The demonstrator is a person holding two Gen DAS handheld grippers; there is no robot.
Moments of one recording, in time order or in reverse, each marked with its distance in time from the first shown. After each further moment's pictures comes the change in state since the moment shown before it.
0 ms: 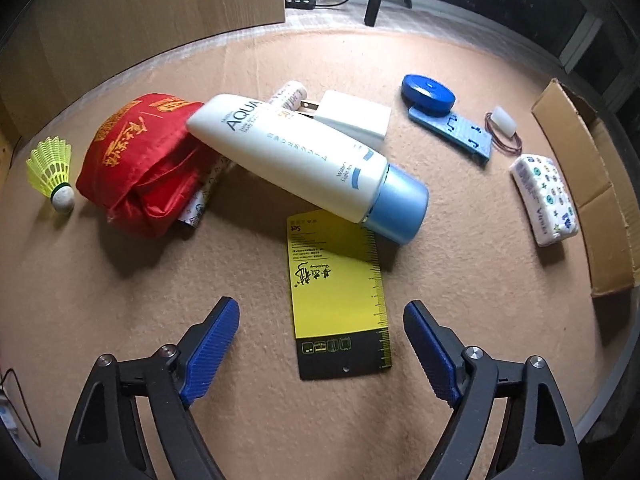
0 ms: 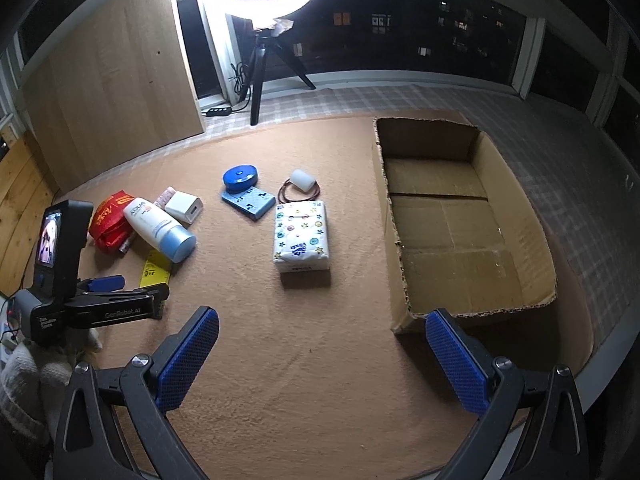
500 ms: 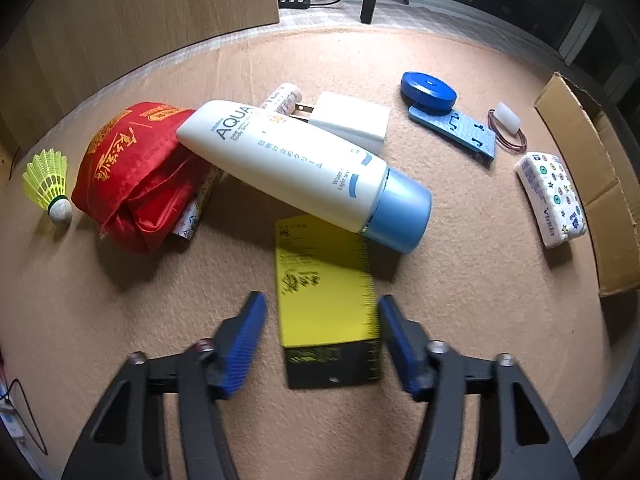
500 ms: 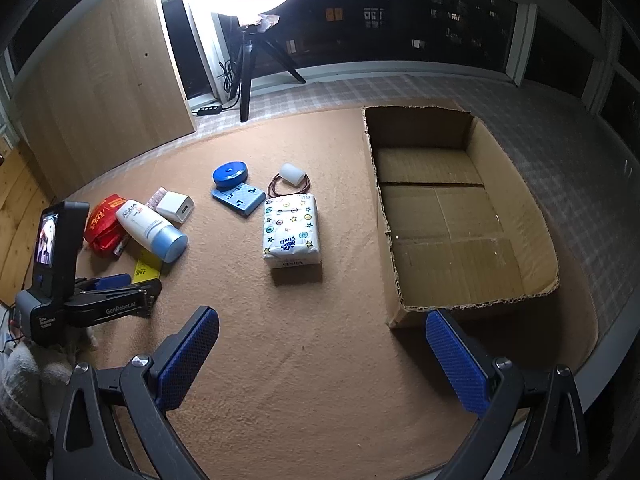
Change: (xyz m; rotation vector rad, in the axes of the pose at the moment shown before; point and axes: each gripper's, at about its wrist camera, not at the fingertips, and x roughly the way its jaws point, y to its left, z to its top) left arm 0.008 -0.007 0.008 0.020 -0.003 0.014; right arm 0.007 -0.009 -0.002 0.035 0.015 0.005
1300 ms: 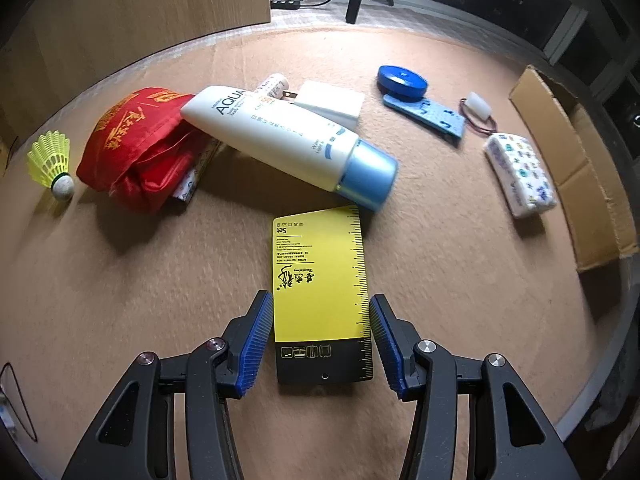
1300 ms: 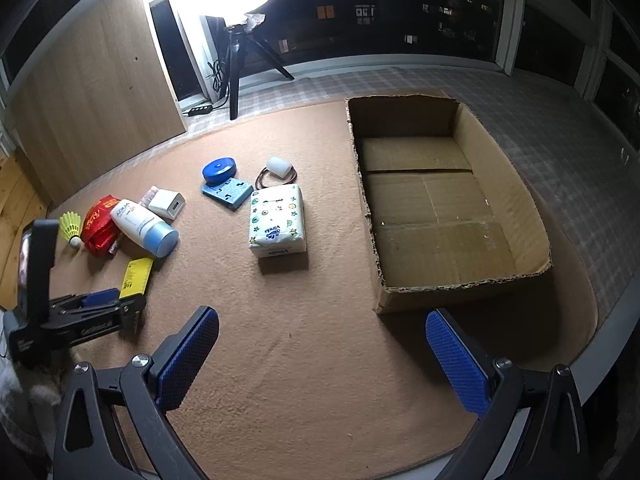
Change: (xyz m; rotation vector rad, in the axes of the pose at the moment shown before) left arm -0.031 0.002 -0.019 -0.013 -0.004 -0.055; right arm -0.002 -0.015 -0.010 0.034 0.006 -0.001
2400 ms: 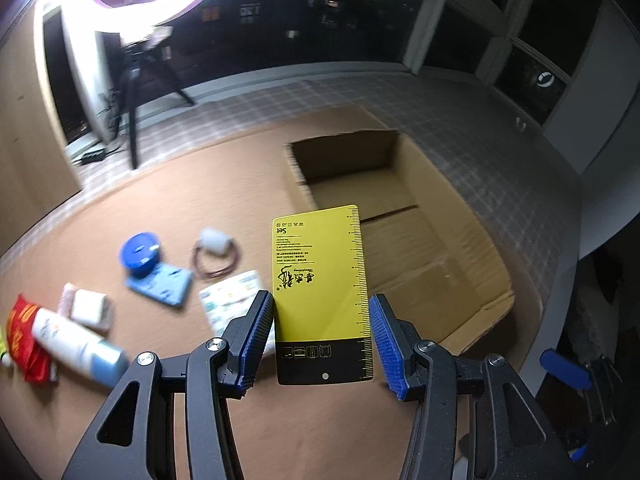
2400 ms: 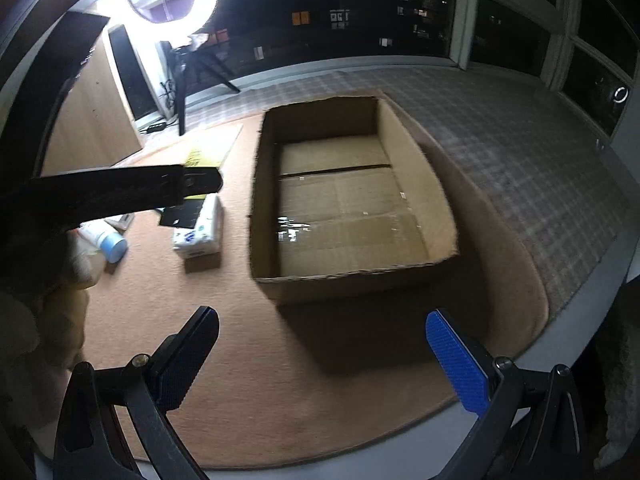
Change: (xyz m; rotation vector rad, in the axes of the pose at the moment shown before) left arm -0.050 -0.241 0.078 0.290 -0.193 -0.214; right arm -0.022 -0.081 -0.008 0.043 -0.019 -0.078
